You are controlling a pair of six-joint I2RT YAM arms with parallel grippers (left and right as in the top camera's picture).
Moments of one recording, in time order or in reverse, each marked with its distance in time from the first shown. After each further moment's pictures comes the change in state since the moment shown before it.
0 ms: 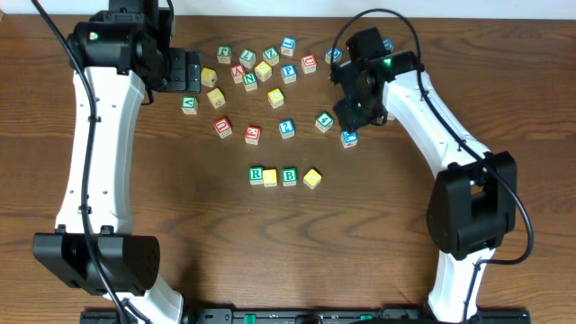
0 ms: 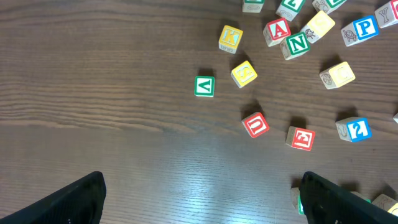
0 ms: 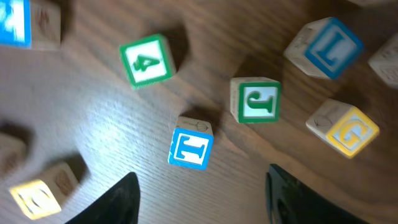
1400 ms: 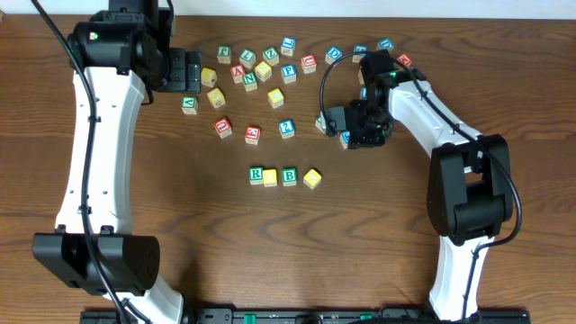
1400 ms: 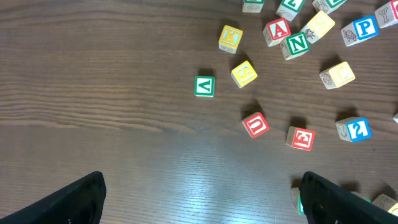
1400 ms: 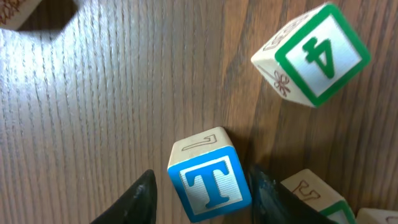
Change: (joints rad) left arm 0.000 0.000 0.000 0.000 0.000 0.000; right arm -0.079 0.079 -0.143 0.128 -0.228 -1.113
